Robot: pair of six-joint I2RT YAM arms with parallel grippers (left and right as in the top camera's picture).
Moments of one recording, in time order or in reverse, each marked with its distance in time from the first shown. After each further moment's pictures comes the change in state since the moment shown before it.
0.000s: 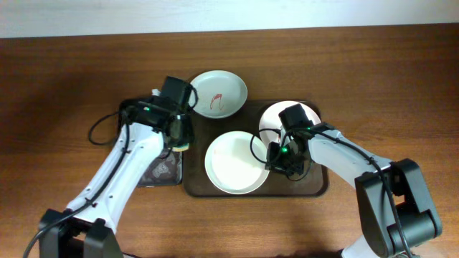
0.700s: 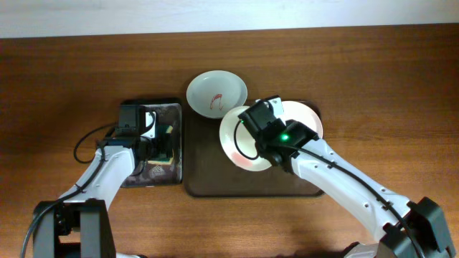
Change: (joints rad) left arm 0.307 0.003 -0.418 0.533 0.223 0.396; right arm 0.325 -0.175 0.253 -0.181 0.885 -0.220
